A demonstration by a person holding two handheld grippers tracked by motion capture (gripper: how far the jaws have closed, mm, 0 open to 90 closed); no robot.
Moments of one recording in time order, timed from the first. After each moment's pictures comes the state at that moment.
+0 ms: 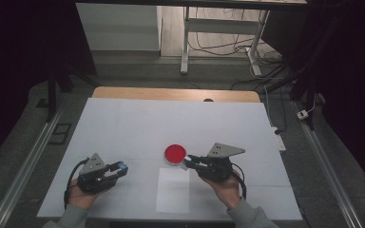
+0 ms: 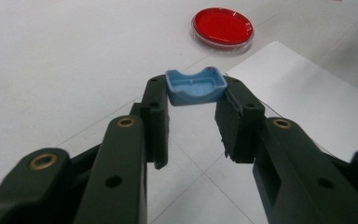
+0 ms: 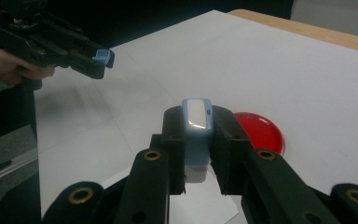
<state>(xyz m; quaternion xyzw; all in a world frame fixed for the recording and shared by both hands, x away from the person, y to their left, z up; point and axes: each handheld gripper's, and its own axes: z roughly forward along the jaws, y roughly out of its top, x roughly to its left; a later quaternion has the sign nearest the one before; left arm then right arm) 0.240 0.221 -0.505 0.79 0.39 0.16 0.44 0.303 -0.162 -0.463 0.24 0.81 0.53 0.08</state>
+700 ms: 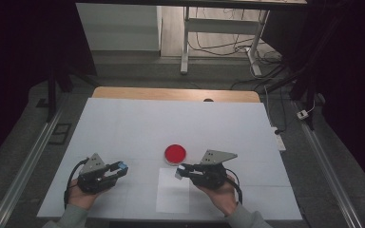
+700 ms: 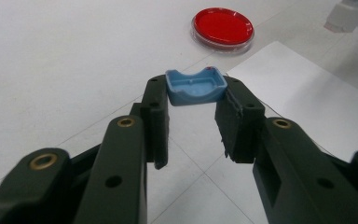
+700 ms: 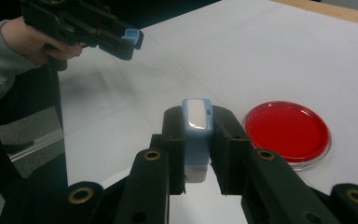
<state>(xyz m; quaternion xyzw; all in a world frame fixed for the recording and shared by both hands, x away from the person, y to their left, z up) 0.240 0.221 -0.505 0.79 0.39 0.16 0.44 0.289 -0.148 -0.472 0.21 0.83 0.51 0.05</state>
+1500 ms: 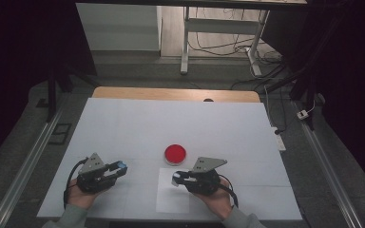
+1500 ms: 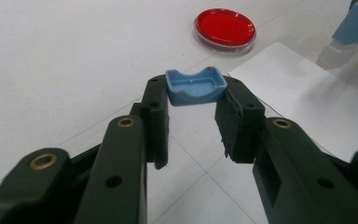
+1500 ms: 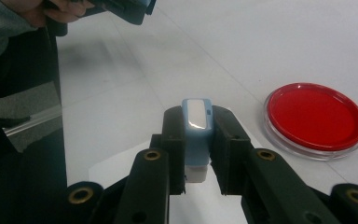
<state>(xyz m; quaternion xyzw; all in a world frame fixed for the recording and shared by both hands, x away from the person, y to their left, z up) 0.240 0.222 -0.505 0.79 0.40 0.16 0.45 0.280 -0.135 -0.491 0.19 0.85 0.48 0.05</state>
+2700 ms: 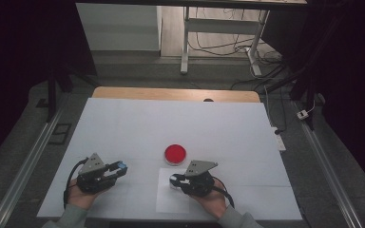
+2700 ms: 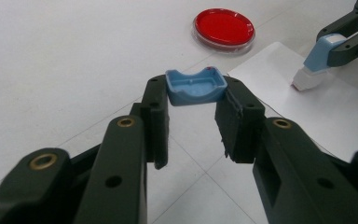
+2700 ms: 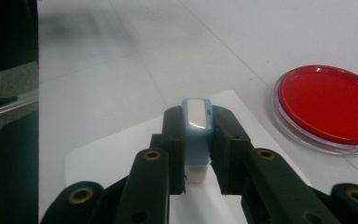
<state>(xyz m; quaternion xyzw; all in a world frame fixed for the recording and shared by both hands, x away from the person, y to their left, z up) 0.240 0.222 -0.505 0.79 0.39 0.16 0.45 0.284 -0.122 -0.512 0.17 0.87 0.45 0.07</state>
